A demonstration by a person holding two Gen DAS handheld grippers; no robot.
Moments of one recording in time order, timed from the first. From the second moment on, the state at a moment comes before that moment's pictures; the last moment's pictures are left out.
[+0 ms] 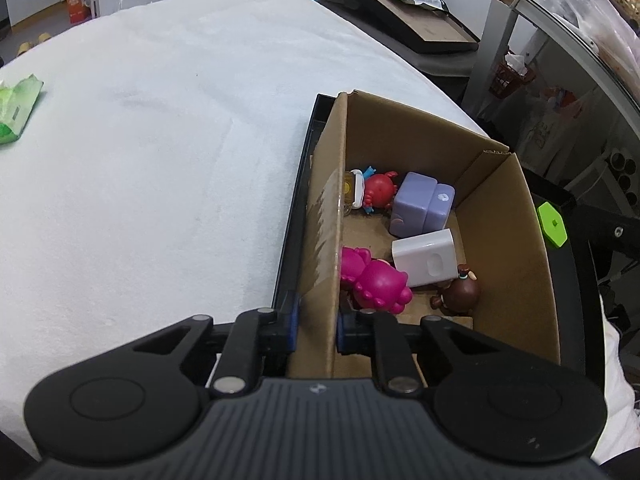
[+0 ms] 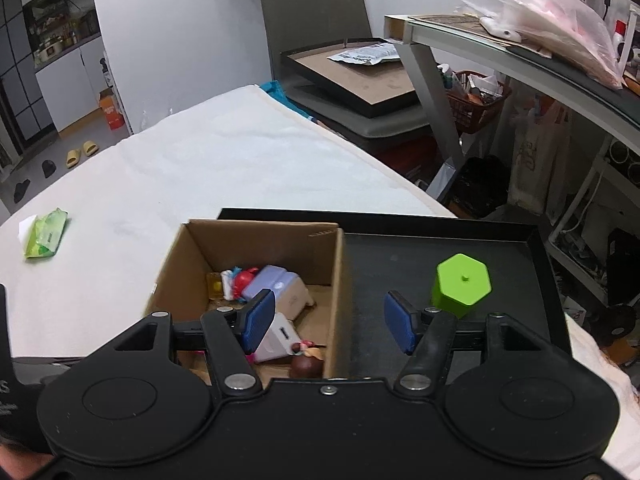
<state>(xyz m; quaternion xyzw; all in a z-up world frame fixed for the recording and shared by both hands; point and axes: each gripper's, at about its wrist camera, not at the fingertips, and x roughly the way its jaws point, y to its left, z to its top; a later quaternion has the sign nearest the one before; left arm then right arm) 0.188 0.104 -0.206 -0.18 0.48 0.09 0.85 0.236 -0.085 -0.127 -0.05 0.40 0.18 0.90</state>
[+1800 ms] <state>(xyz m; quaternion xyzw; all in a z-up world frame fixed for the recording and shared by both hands) 0.262 0.051 -0.196 -0.03 0.54 0.22 0.81 0.336 -0.162 -0.235 0.00 0.42 0.14 0.89</state>
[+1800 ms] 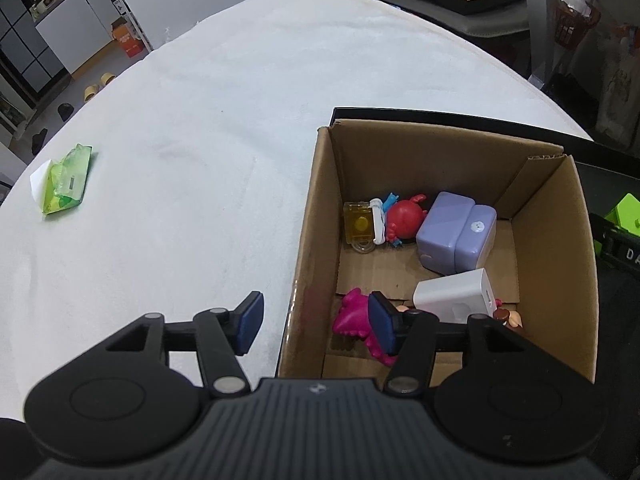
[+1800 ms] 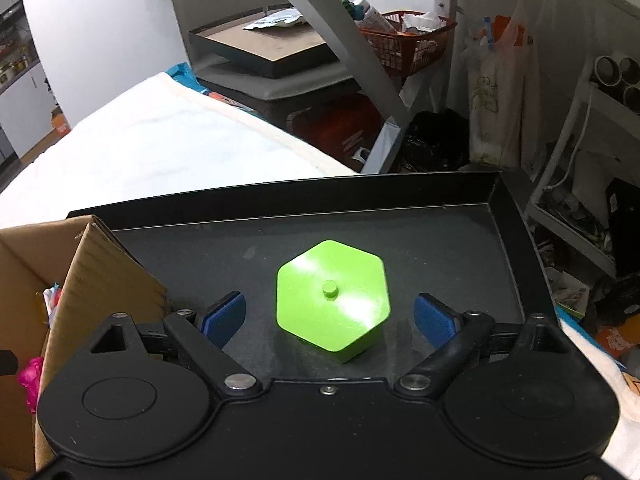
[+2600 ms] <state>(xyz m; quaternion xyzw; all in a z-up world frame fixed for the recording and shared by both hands) 0.237 0.036 -0.182 -0.05 0.54 0.18 0.82 0.302 -0.196 -0.212 0.05 0.44 0.12 0.89</state>
